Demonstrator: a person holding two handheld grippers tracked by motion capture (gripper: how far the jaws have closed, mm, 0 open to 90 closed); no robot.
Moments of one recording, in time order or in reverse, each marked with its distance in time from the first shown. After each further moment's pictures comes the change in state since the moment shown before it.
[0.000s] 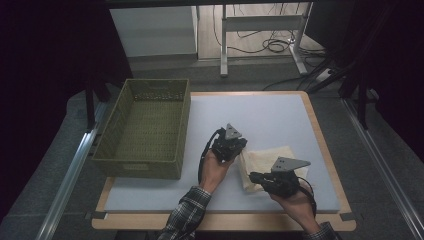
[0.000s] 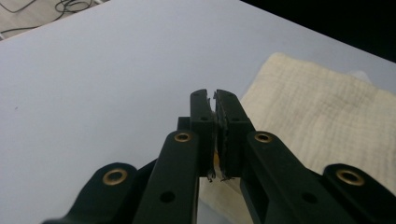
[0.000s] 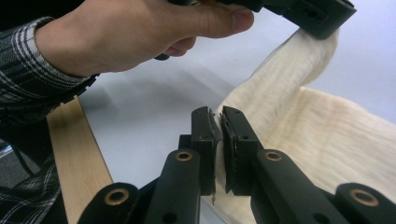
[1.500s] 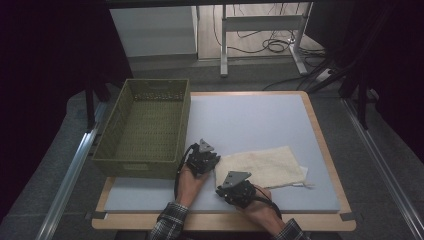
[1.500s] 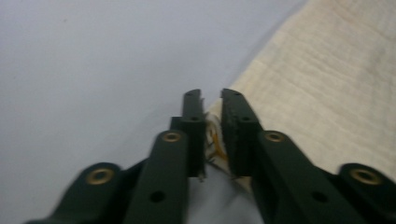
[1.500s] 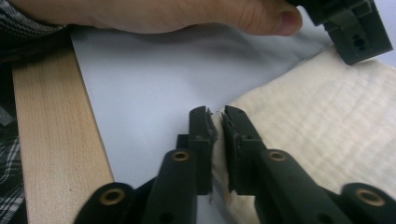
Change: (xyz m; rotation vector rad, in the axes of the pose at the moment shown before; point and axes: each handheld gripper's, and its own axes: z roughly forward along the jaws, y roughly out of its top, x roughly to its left) left arm 0.039 -0.085 -0.026 0.140 0.080 -0.074; right arm 0.064 0.001 0.100 0.224 0.005 -0.232
